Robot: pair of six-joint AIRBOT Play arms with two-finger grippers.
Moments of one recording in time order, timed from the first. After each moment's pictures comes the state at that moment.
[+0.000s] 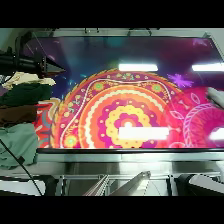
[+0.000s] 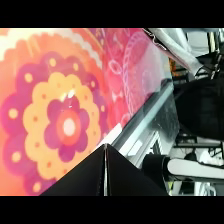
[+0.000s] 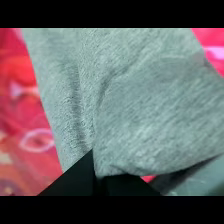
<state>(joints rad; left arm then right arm) 0.20 -1.62 1.62 0.45 -1.62 -1.17 -0.96 -1.35 1.34 -1.26 1.41 1.61</state>
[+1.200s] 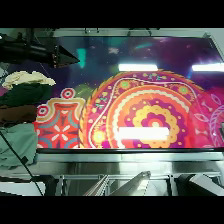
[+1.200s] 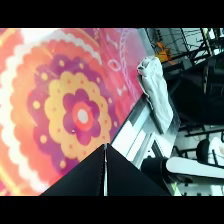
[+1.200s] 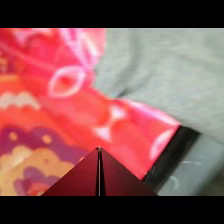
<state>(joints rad) 0.08 -1.62 1.76 0.40 -1.59 -1.17 -1.10 -1.17 1.18 -1.15 1.39 1.54</state>
